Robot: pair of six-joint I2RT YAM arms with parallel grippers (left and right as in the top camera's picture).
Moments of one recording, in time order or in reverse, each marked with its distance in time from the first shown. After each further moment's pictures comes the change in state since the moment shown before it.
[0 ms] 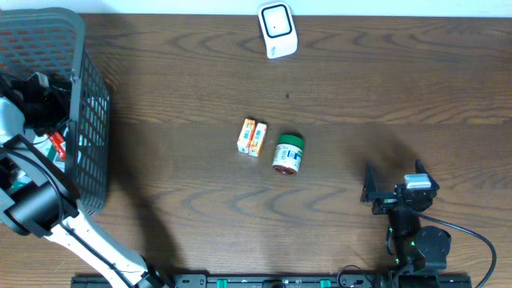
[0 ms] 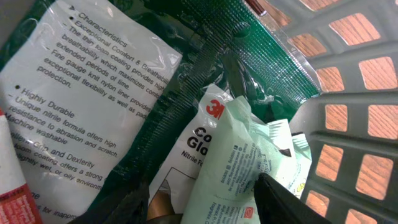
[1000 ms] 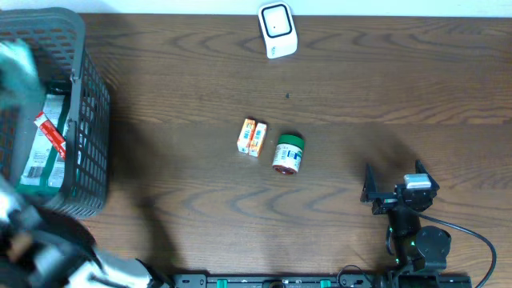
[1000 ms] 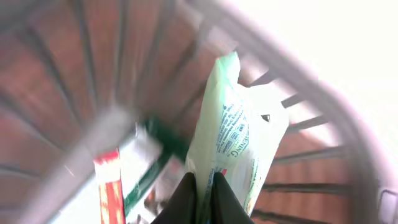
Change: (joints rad) left arm 0.106 -0.402 0.106 0.008 0.008 -0.243; right arm 0.000 0.000 0.000 0.000 0.000 0.000
